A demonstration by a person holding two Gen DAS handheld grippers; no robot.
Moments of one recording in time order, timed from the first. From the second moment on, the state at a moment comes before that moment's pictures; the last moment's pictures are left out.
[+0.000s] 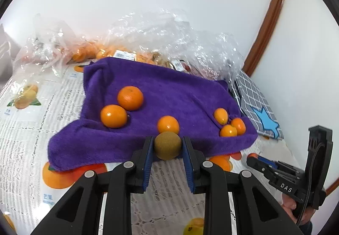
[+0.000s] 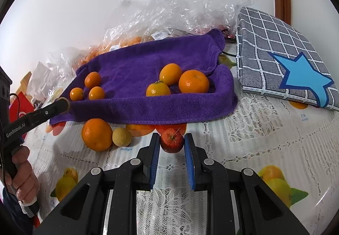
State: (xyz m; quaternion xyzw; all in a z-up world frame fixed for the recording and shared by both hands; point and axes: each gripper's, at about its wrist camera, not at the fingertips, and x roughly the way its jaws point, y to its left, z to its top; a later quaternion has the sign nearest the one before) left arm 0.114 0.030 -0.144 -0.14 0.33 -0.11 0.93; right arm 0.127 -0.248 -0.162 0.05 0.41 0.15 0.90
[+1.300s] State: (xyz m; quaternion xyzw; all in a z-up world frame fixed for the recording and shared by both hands) left arm 0.143 0.057 -0.120 -0.17 0.31 -0.05 0.93; right arm 0.193 -0.247 -0.090 0.03 0.35 0.14 0.93
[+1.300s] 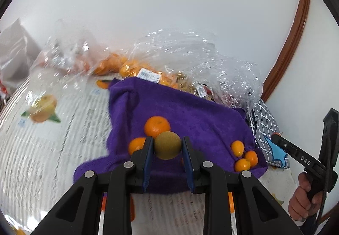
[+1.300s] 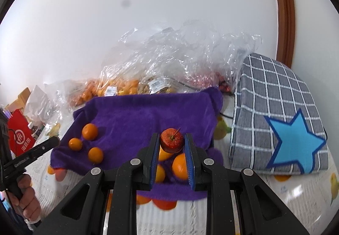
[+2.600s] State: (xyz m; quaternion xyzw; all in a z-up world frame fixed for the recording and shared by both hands) left arm 0.177 0.031 -0.157 -0.15 0.35 -0.07 0.92; right arm 0.243 -0.245 -0.158 0.04 0.41 0.13 0.90
